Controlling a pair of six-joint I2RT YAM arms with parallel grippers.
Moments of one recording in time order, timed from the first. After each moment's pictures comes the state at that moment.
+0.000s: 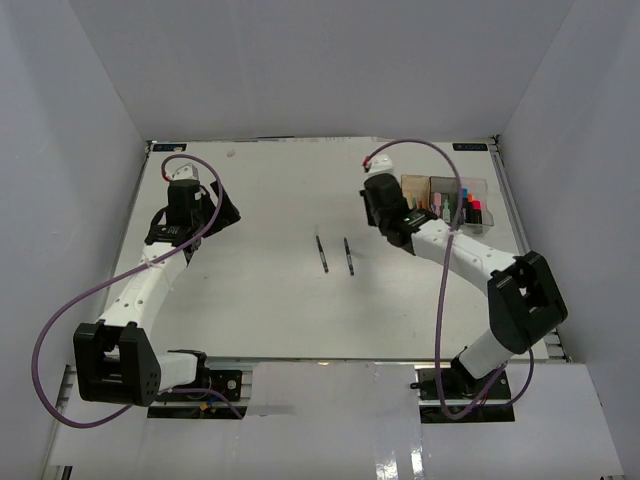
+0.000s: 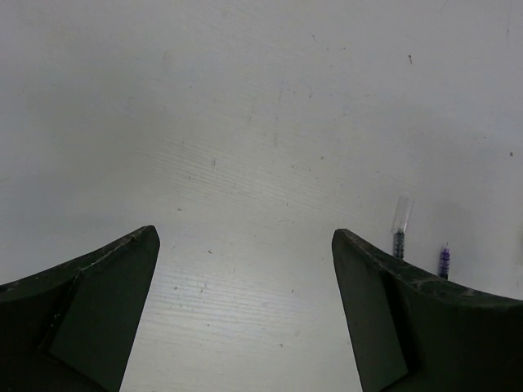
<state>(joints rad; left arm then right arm) -0.10 1.24 0.93 -0.31 -0.06 -0.48 0.73 1.59 1.13 -0.15 0.43 0.15</state>
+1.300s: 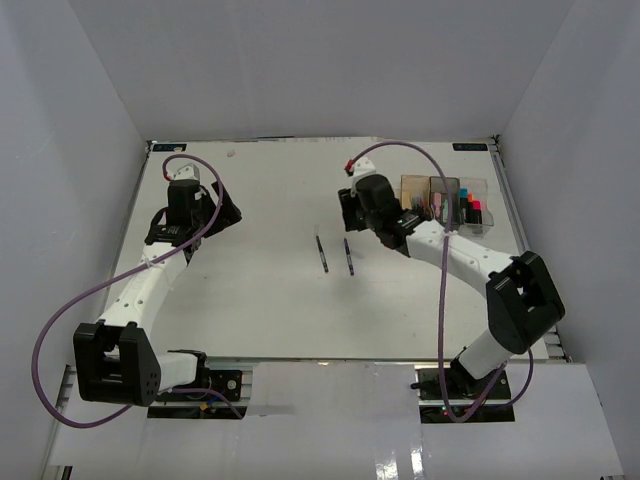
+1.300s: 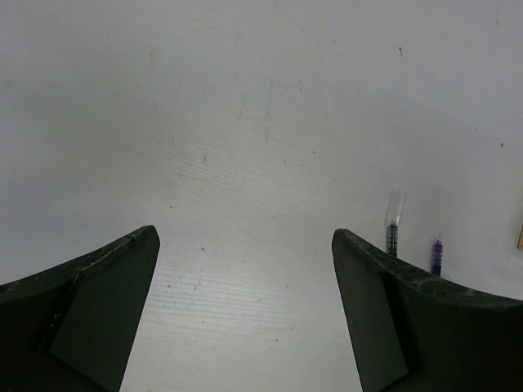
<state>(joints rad) -0.10 1.24 0.93 -0.31 -0.03 -0.48 0.63 1.57 1.13 -0.12 0.19 0.12</state>
